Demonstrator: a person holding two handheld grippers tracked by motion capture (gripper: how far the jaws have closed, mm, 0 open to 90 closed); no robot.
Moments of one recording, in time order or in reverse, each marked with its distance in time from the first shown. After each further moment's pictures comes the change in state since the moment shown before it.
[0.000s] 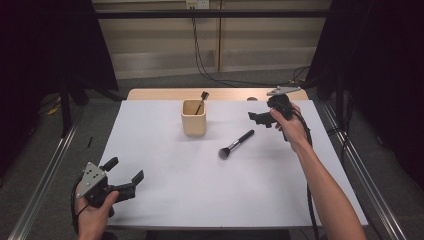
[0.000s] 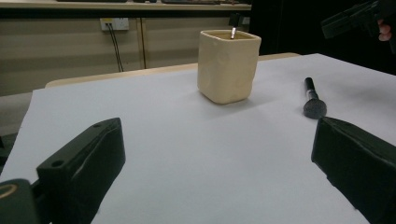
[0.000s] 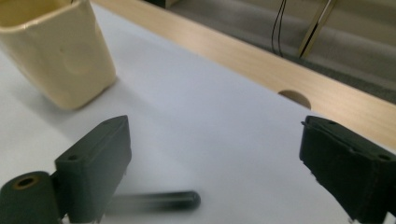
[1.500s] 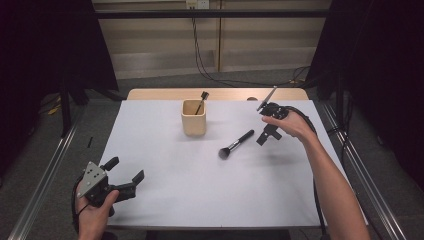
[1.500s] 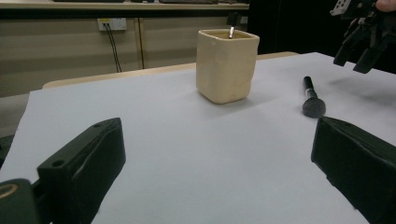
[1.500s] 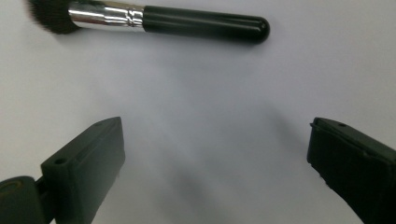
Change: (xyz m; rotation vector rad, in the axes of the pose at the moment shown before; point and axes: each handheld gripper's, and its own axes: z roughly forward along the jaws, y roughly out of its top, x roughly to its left) left arm 0.001 0.000 0.001 0.003 -0.008 0.006; right arm -0.007 -0.002 0.023 0.765 0.283 -0.094
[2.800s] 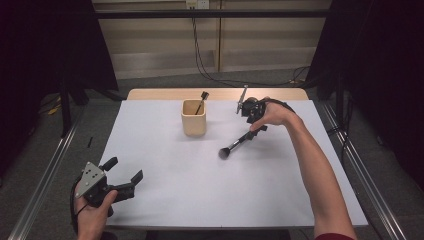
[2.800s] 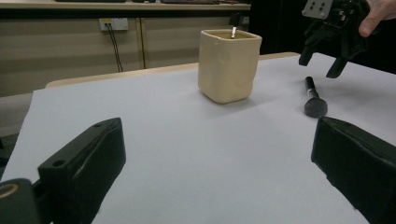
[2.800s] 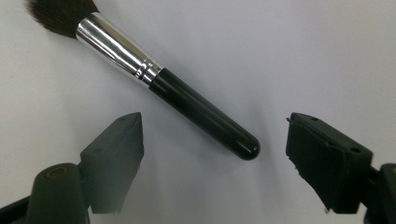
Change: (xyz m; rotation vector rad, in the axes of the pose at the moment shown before) left arm 0.002 0.000 -0.002 0.000 0.003 -0.002; right arm 0.014 0.062 0.021 0.045 -0.065 -0.527
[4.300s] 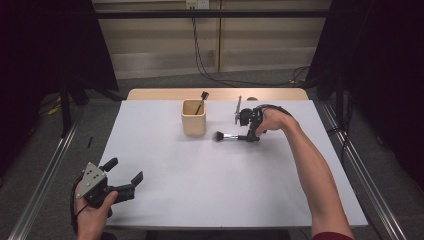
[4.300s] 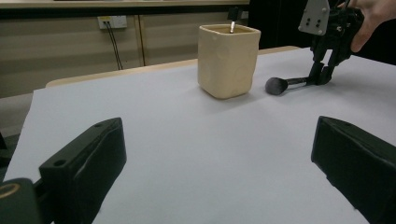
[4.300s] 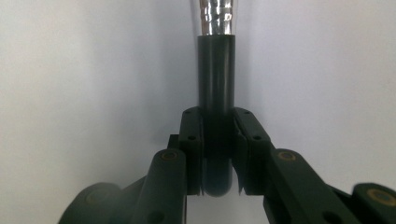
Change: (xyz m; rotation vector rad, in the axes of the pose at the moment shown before) left arm -0.001 -0.001 -0.001 0.014 0.001 0.019; right arm 0.006 0.000 0.026 0.127 0.031 -0.079
